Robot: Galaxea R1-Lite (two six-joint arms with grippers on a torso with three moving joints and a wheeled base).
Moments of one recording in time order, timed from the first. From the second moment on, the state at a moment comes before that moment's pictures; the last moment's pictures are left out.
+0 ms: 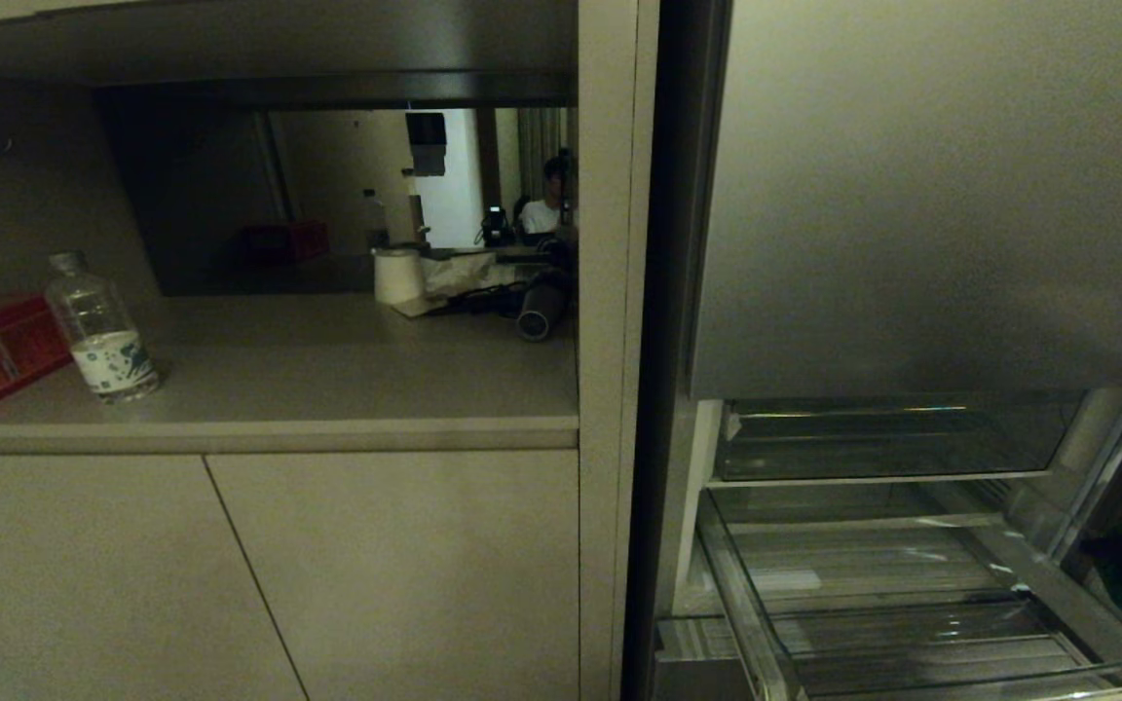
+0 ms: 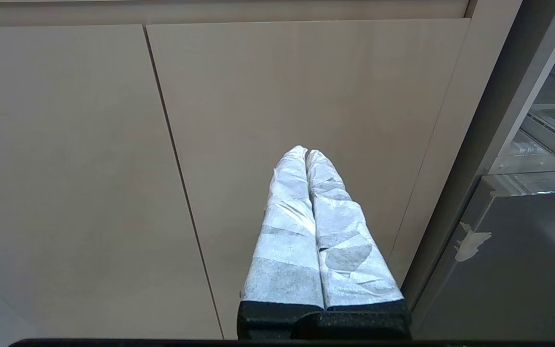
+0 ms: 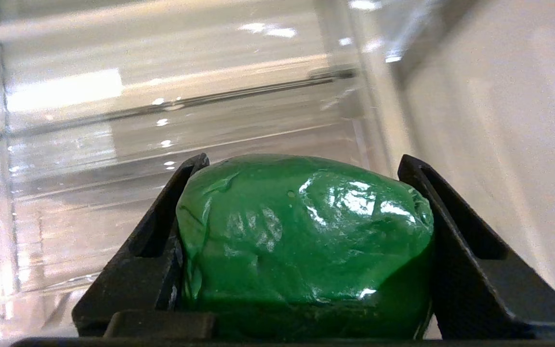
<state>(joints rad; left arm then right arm) 0.00 0.00 -0.04 0.10 0.01 -0.01 -0.58 1.59 -0.67 -0.15 0.24 -0.30</state>
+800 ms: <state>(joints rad) 0.00 0.00 -0.04 0.10 0.01 -0.01 -0.61 0.95 -0.31 -0.15 0.25 -0.28</state>
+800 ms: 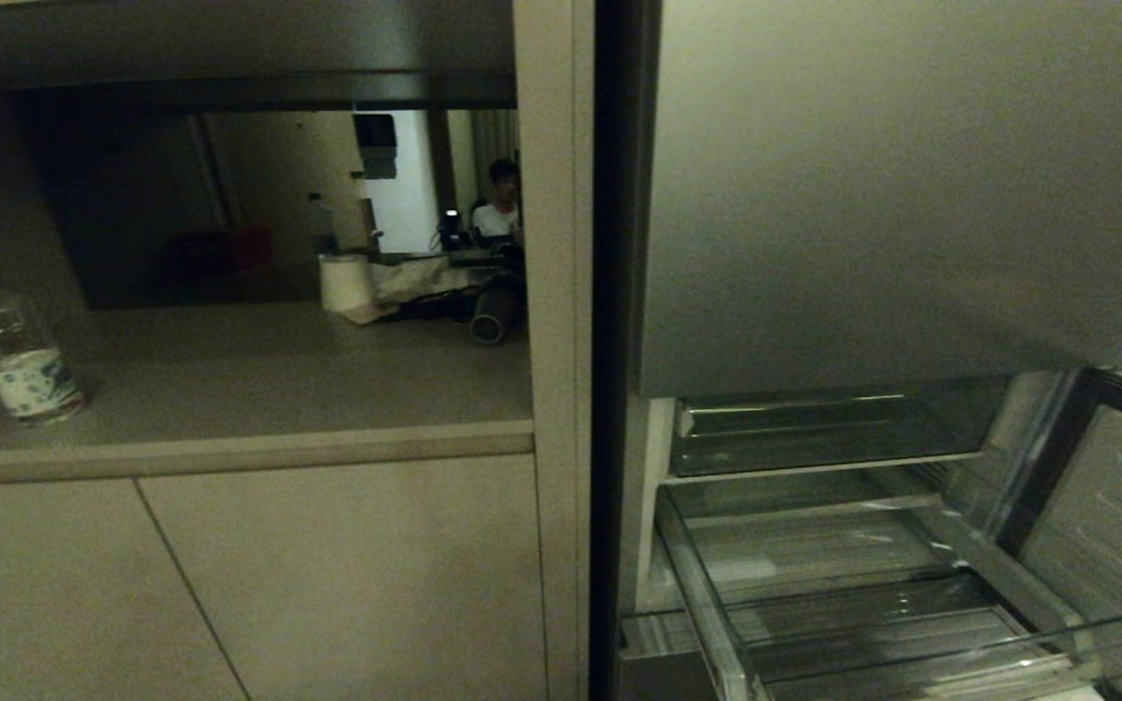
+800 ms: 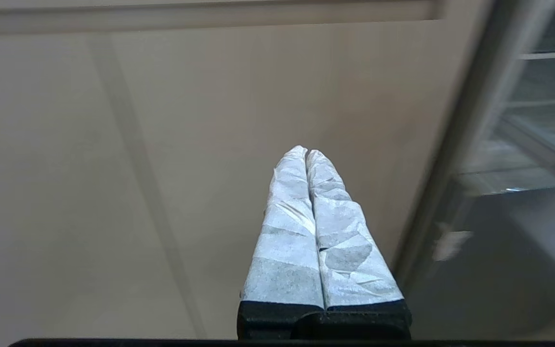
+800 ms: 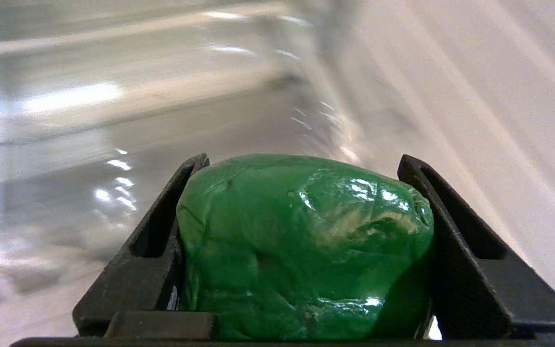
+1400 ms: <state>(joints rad) 0.00 0.00 -0.04 0.10 0.01 -0.01 -0.65 0.85 -0.23 -0.26 0.24 -0.26</state>
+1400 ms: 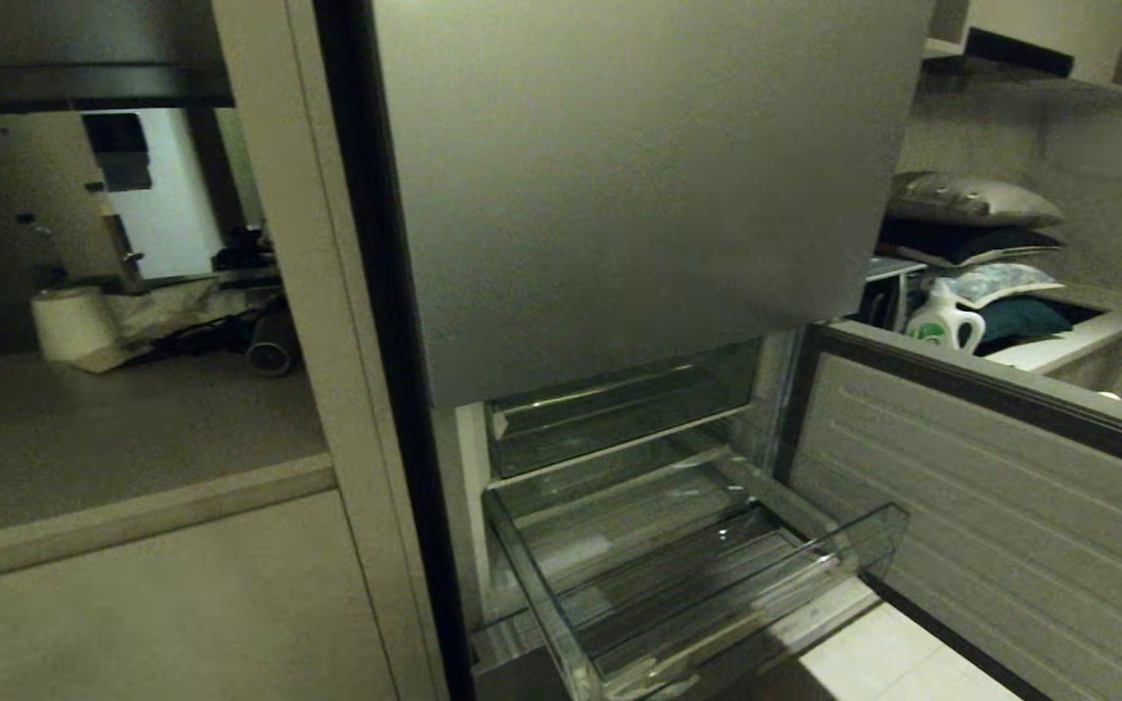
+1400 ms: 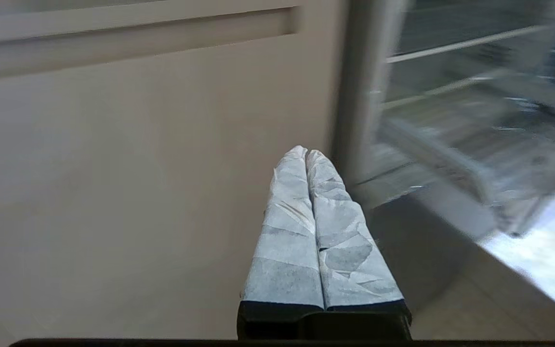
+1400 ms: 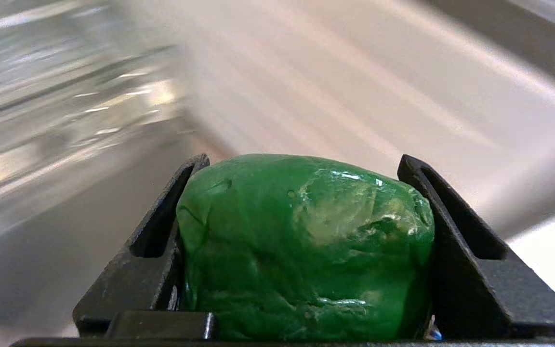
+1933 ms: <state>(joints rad) 0.00 0.00 -0.04 0.10 0.01 -0.01 -0.72 0.85 -0.21 -0.34 0.20 -0.20</state>
